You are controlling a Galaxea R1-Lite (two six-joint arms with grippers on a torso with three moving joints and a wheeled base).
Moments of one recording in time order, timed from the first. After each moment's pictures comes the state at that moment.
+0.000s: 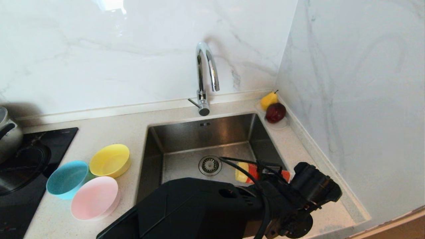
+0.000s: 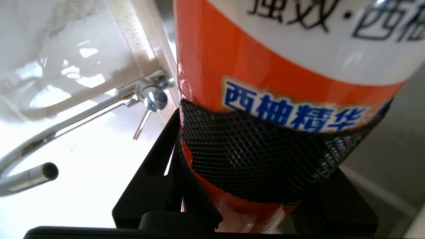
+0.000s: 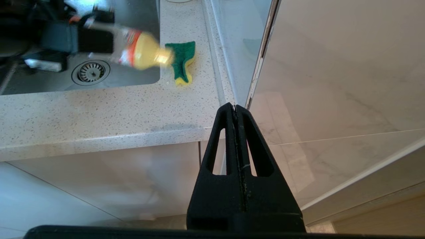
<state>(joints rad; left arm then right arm) -1.10 2.53 -1.92 0.08 1.08 1.06 0.01 0.00 0.00 0.00 0.01 0.00</state>
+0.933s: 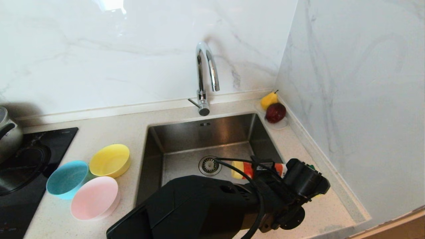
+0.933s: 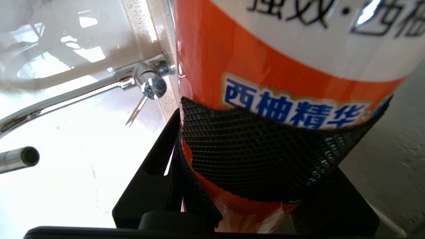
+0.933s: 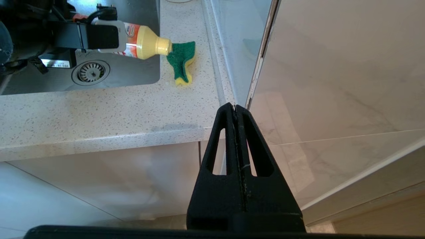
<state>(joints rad) -1.06 2.57 -1.92 -0.01 1.13 1.05 0.01 0.00 0.00 0.00 0.01 0.00</state>
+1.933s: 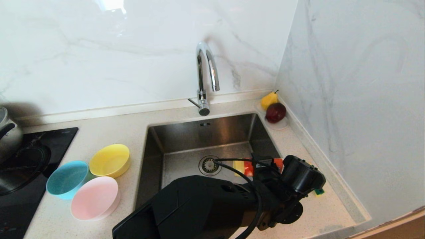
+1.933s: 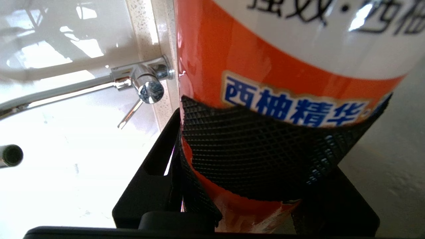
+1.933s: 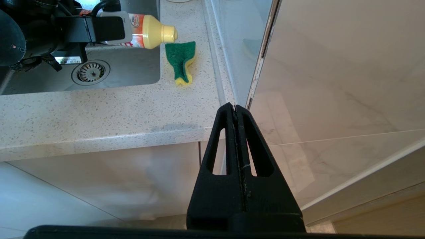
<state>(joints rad) -1.04 2.60 -1.93 -0.14 1.11 1.05 0.01 0.00 0.00 0.00 0.01 0.00</state>
